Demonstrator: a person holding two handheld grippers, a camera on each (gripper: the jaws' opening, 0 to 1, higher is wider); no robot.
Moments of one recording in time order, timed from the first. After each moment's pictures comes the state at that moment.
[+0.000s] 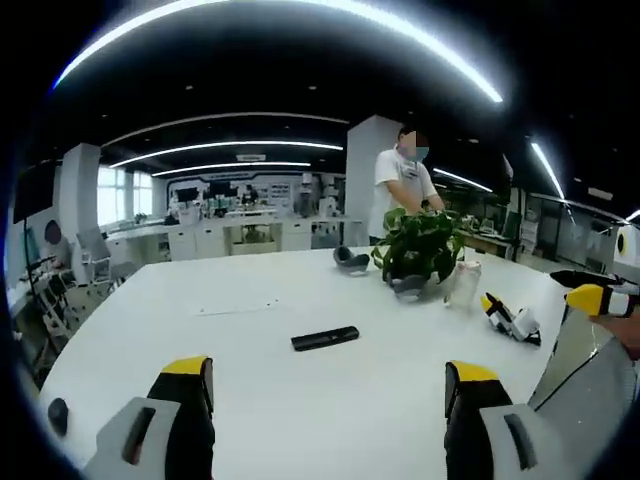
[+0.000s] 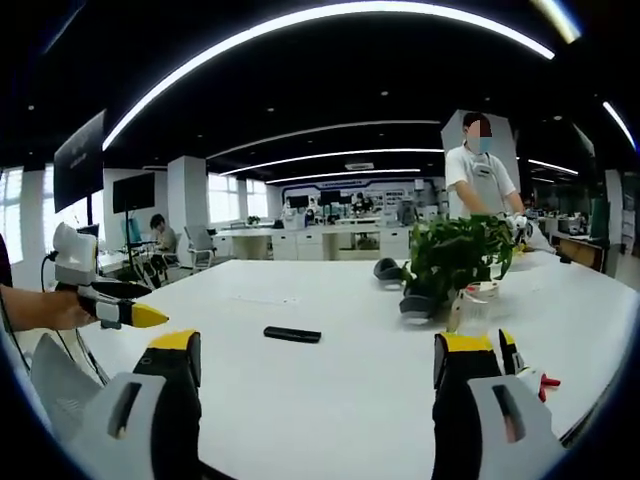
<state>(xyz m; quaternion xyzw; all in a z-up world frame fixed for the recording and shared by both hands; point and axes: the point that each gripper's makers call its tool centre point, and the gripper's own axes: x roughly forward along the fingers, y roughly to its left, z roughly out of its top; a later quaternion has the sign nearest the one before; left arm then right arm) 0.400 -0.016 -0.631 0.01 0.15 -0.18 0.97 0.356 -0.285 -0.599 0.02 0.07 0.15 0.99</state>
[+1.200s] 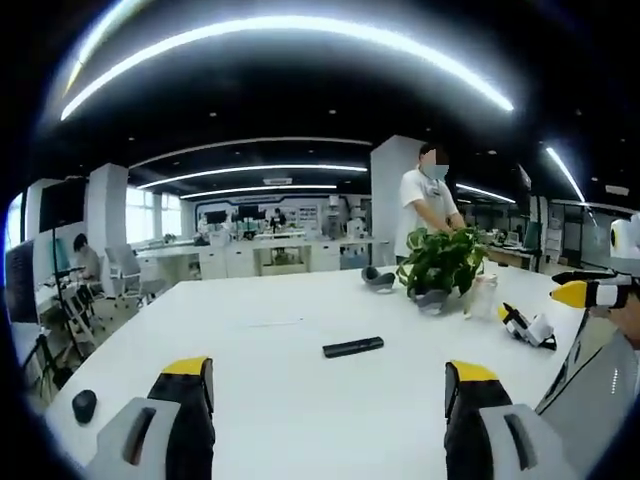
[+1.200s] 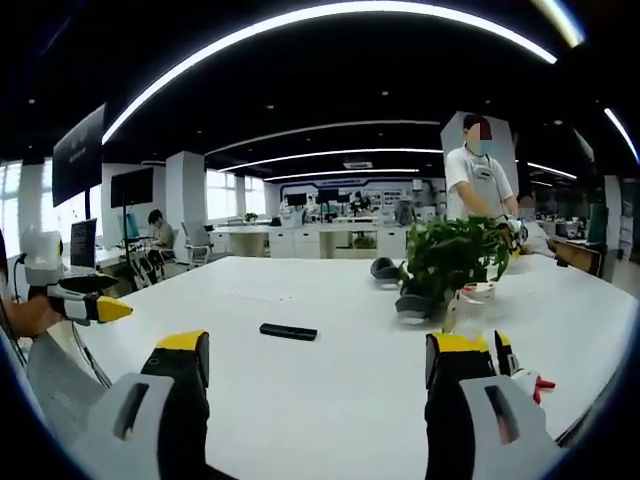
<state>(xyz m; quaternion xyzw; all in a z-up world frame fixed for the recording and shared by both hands) 0.364 0.014 -0.618 0.02 0.10 -0.12 0.99 0.355 -0.287 -0.602 0.00 0.08 0.14 0.99</state>
